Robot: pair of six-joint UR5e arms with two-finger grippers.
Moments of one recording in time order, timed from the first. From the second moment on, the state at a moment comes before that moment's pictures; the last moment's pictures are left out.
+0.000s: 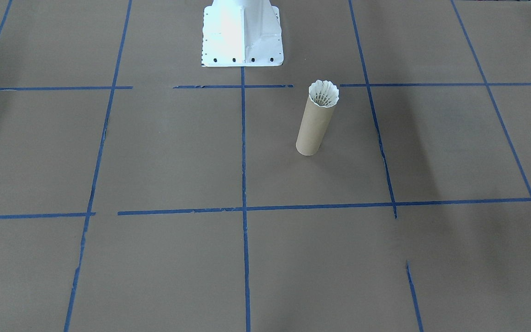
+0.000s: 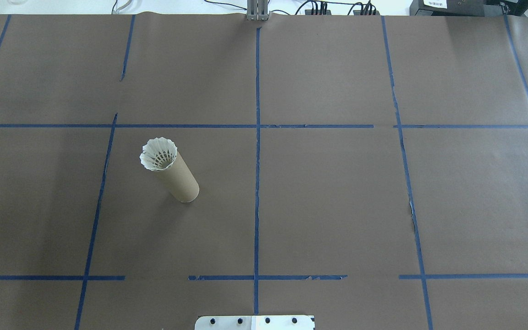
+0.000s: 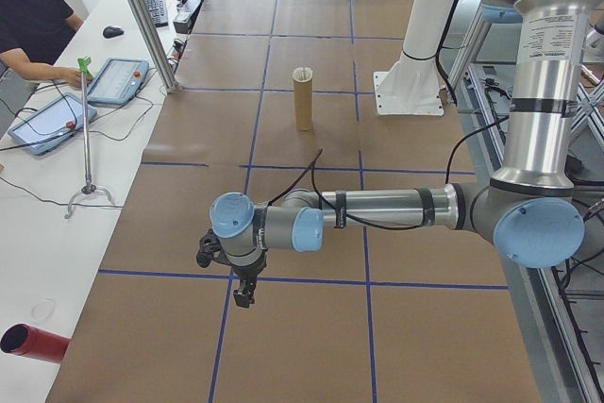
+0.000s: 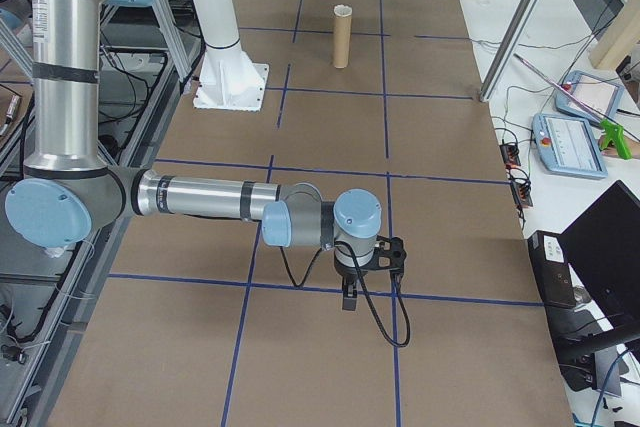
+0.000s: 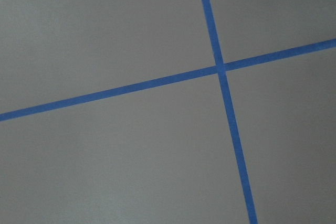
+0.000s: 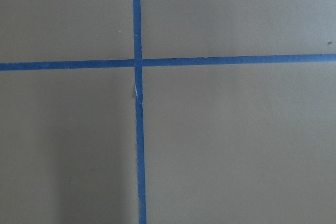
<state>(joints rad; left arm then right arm) -1.53 -1.61 -1.47 -1.65 -2.29 0.16 1.56 -1.66 1.62 -1.49 2.30 0.08</state>
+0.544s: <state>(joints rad) -1.55 -1.61 -1.50 -1.64 -2.29 0.12 1.56 -1.66 1.62 -1.49 2.30 0.08</state>
